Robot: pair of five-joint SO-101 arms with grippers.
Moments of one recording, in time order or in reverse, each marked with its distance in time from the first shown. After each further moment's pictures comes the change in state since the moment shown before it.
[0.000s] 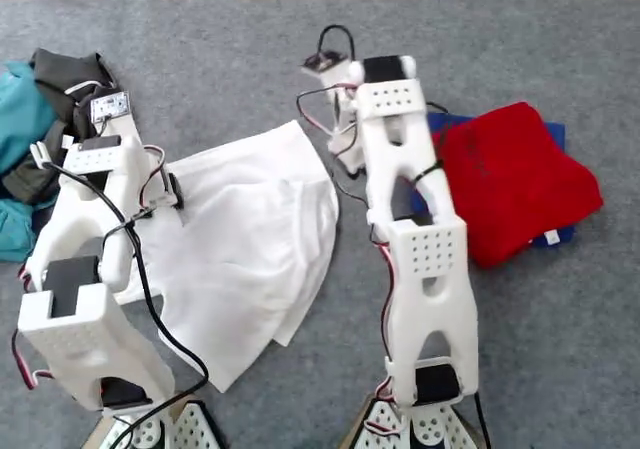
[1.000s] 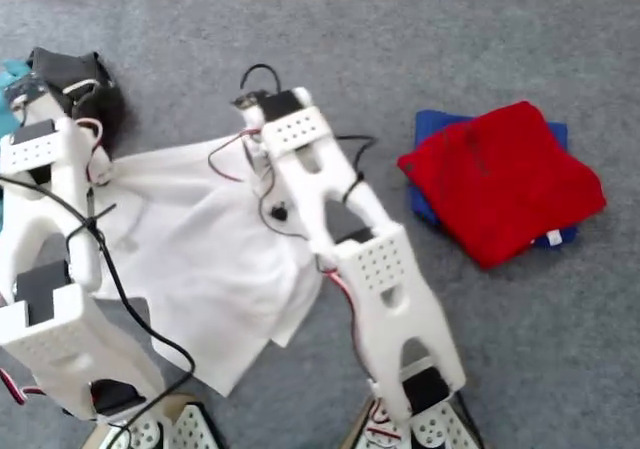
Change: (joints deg) left arm -11.7 -1.1 -10.0 1.6 6.9; right arm -17.8 4.6 5.8 -0.2 -26.6
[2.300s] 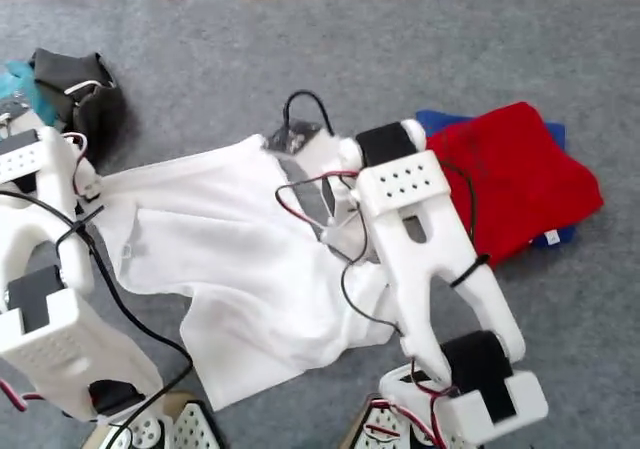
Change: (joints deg) left arm -4.0 -2.4 1.0 7.2 0.0; right arm 6.5 -62.2 55.8 -0.3 28.7
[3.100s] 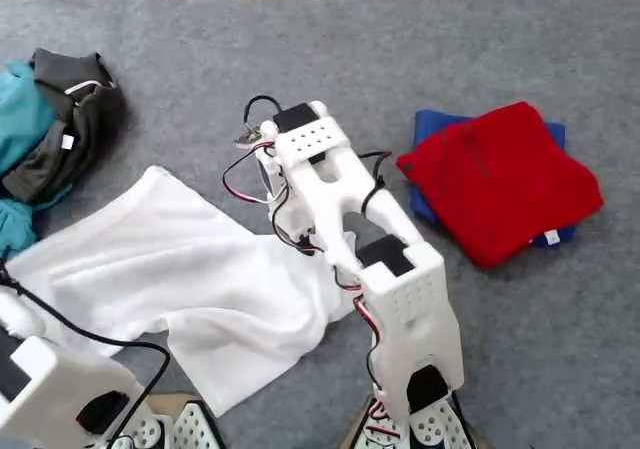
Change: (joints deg) left arm -30.0 -10.1 1.5 24.9 -28.0; right arm -7.3 41.7 -25.7 -0.1 -16.1
